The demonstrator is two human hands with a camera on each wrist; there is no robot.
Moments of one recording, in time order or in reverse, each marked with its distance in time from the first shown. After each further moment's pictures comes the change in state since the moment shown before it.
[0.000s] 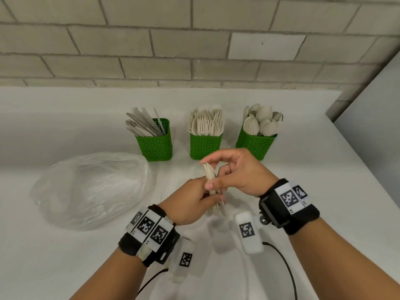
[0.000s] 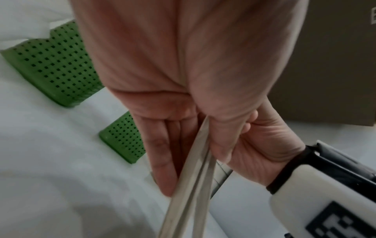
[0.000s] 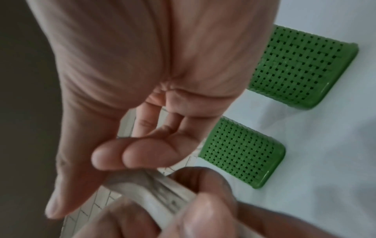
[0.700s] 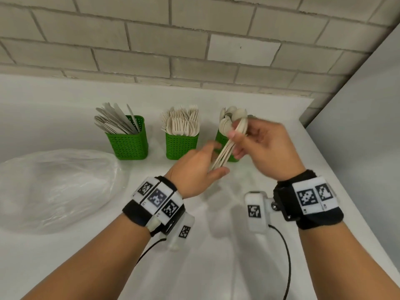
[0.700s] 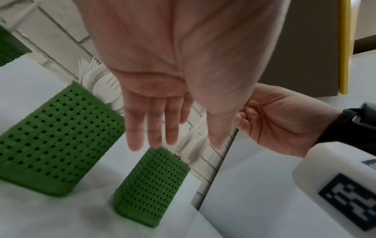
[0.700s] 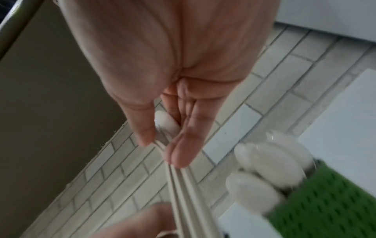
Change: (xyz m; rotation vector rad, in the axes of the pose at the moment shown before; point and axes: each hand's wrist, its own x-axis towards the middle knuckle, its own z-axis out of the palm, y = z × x) left_hand 0.064 0.050 0.007 0.266 0.173 0.096; right_hand -0.025 -0.003 -0.079 -0.256 0.553 -0.230
